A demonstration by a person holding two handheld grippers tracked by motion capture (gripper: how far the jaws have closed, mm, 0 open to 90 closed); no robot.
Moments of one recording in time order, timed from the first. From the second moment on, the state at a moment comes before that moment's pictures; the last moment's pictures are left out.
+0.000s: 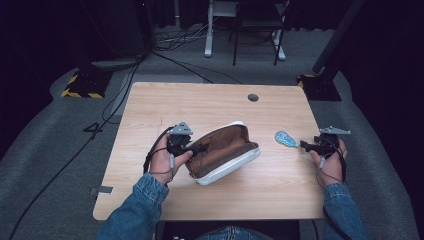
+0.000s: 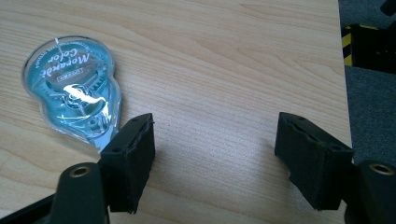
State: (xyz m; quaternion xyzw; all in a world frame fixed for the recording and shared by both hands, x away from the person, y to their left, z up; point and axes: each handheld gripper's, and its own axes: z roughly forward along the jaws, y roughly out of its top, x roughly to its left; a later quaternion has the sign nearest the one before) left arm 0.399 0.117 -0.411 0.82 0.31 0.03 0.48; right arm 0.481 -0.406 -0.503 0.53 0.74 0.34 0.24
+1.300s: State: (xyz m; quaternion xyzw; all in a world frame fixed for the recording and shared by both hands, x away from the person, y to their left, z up) left arm 0.381 0.050 -0.464 0.87 0.19 -0.07 0.45; right arm 0.480 -0.405 -0.503 0.53 0.74 0.34 0.24
